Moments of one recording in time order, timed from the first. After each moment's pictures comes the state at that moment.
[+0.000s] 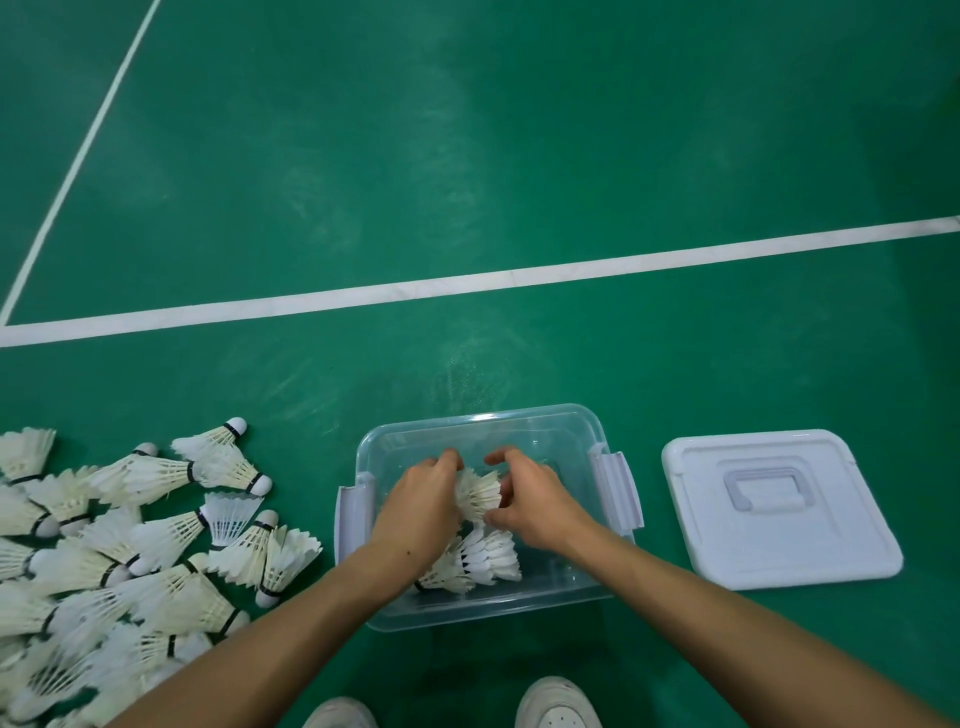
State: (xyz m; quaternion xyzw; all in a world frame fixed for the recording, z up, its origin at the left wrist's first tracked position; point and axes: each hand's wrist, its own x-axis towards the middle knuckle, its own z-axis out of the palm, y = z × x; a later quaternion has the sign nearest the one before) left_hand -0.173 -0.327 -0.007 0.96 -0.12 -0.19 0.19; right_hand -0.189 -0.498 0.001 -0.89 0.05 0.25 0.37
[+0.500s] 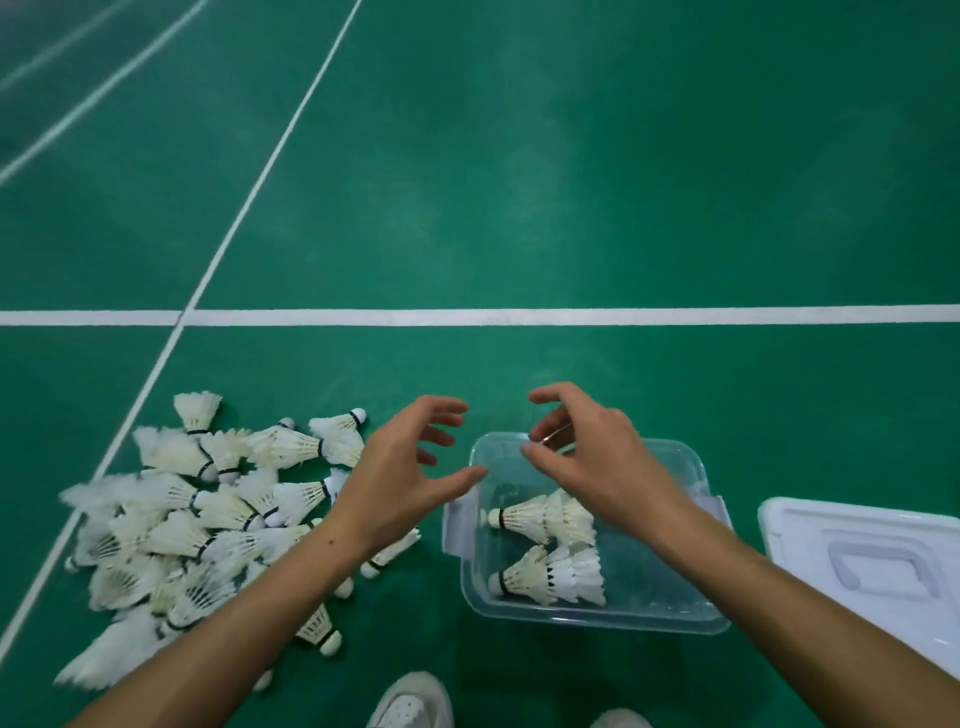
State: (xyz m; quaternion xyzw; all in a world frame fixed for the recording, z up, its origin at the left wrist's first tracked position) left_hand -0.185 -0.214 0.117 0.89 -0.08 -0.04 0.44; right_hand -0.165 -0.453 0.122 -0.91 -0.09 0.09 0.40
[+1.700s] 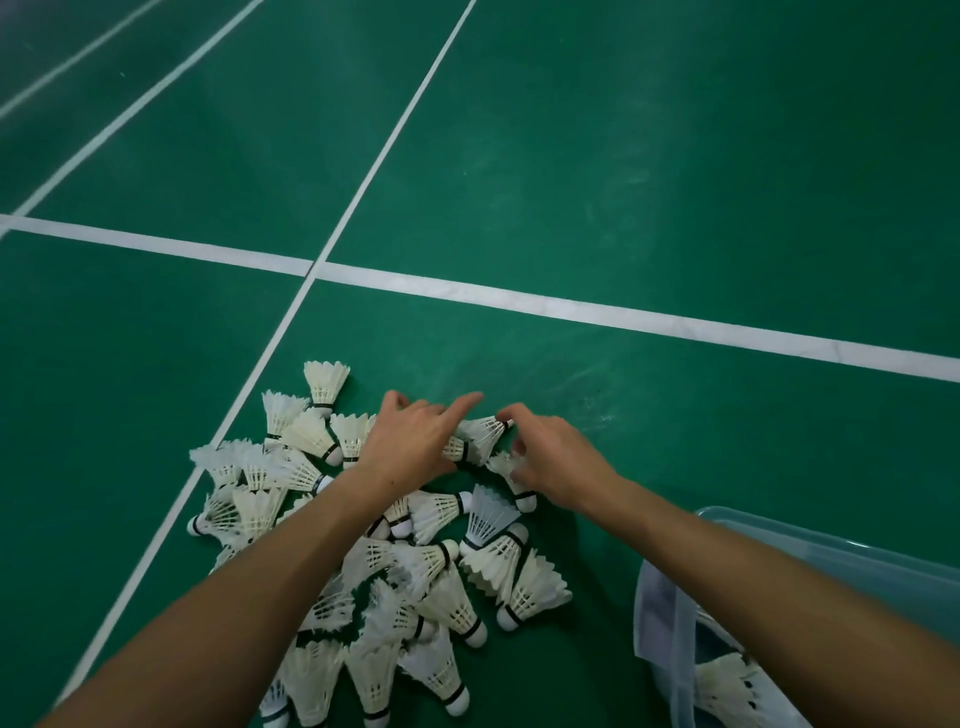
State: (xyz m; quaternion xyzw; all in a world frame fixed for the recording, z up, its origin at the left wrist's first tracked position) left_hand -0.089 -0.001 -0.026 0.99 -0.10 -0.05 -0.03; right_hand -0.055 -0.218 -0.009 -0.91 -0.26 0.22 0.23
